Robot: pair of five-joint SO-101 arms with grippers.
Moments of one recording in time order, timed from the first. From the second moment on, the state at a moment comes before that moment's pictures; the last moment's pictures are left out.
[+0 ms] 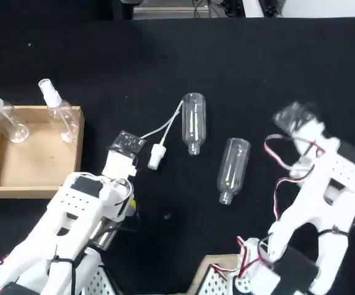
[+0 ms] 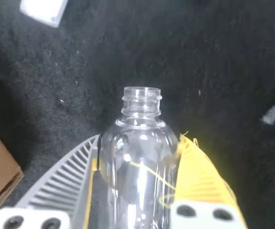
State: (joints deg) left arm 13.8 -40.8 68.1 54.6 -8.7; right arm 35.2 -22.1 30.7 72.1 61.1
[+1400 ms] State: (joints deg) left arm 15.9 -103.6 89.3 34.9 2.2; right arm -24.8 -27.6 -19.6 75.7 -16.4
